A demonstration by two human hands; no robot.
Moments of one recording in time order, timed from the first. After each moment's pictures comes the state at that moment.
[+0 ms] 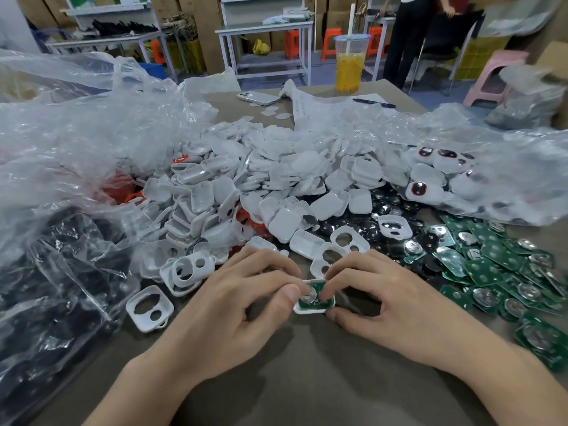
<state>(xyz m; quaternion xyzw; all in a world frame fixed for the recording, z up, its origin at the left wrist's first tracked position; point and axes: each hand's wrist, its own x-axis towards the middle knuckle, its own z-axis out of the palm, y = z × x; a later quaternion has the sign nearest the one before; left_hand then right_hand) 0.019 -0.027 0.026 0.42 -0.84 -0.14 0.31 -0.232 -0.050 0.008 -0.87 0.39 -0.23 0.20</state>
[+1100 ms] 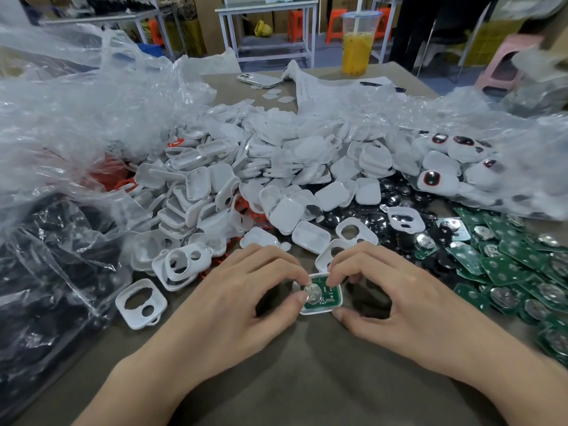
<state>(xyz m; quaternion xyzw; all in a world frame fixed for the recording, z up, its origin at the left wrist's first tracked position) 0.017 -0.031 0.023 0.45 -0.85 -0.12 0.26 -0.229 -0.046 0.014 -0.86 0.39 -0.25 0.21</state>
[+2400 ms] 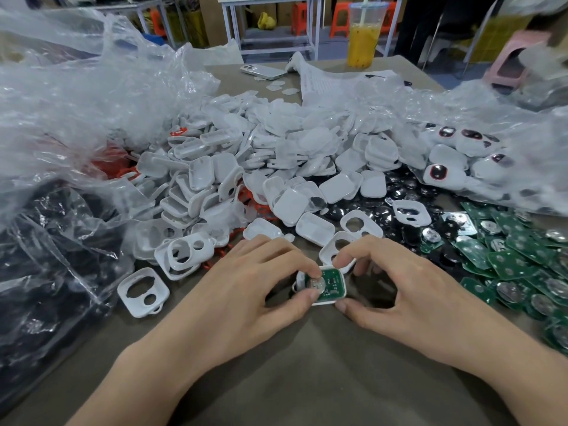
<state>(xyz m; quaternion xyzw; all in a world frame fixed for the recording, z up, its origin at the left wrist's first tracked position) 0.012 -0.032 0.025 0.46 -0.85 -0.12 0.22 -0.231 -0.045 0.011 -0.84 0.43 -0.24 0.24</state>
